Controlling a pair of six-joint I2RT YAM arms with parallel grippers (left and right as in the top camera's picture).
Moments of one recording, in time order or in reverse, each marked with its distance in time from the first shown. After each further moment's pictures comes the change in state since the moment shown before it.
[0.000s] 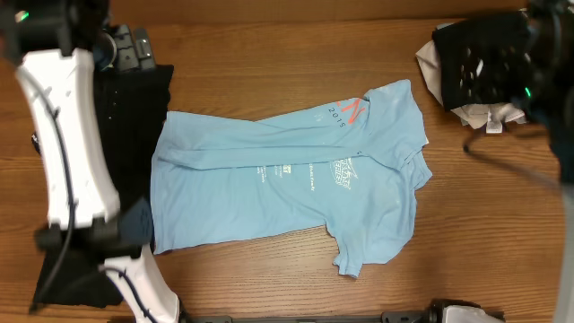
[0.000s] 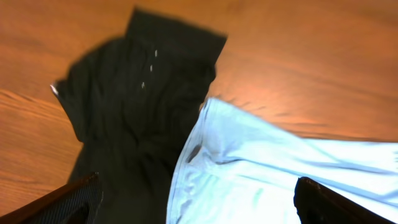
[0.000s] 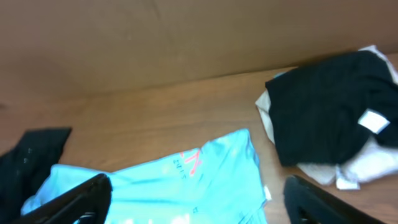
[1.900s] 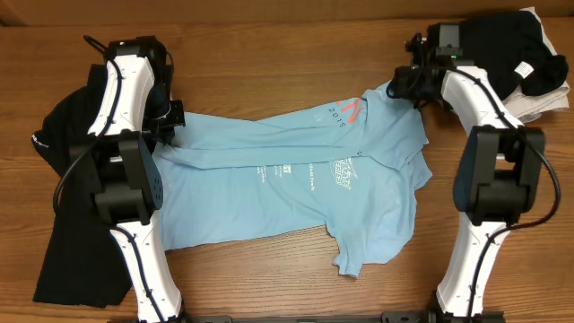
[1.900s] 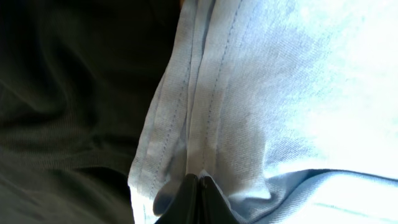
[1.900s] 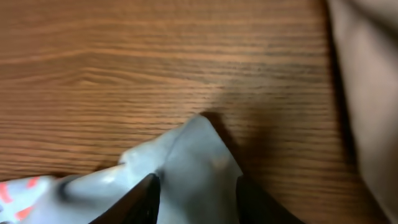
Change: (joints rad) left arm -0.013 0.333 -0.605 0.248 0.004 0.030; right arm 0.060 0.948 -0.075 0.507 0.065 -0.109
